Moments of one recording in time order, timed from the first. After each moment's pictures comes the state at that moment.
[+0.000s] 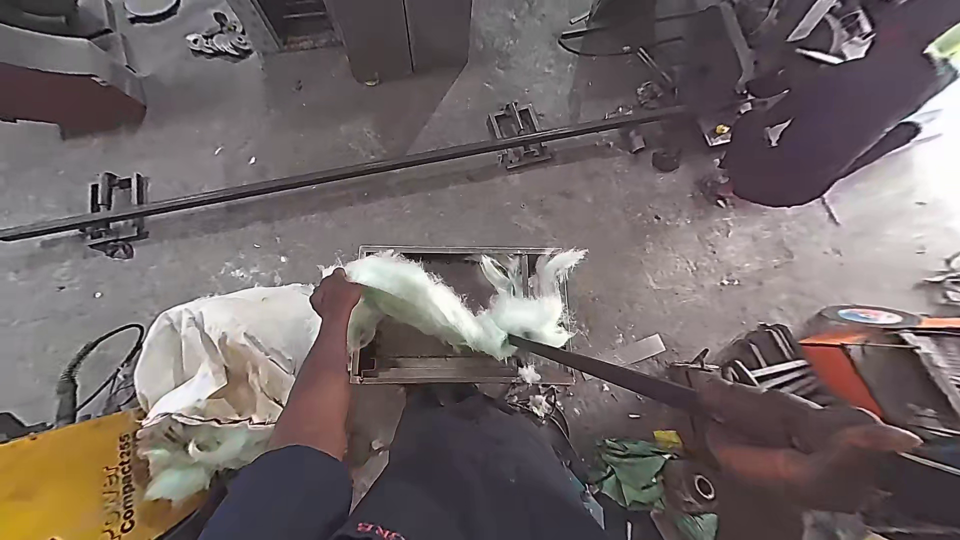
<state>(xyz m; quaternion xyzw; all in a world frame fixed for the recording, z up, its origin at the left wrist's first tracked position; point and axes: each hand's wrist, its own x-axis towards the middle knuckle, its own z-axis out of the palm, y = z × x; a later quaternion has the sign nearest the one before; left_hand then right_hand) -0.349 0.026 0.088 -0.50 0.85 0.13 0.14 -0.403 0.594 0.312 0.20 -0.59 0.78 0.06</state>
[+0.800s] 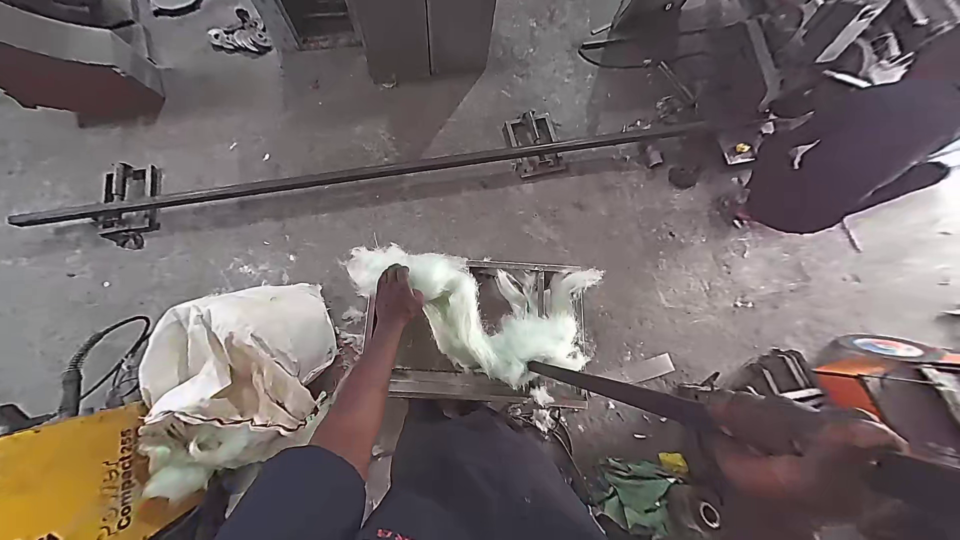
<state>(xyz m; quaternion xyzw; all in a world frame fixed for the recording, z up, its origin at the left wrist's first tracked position) -0.392 0.081 0.040 -0.27 0.95 0.17 0.01 -0.430 0.544 0.313 0.20 -0.63 0.74 0.07</state>
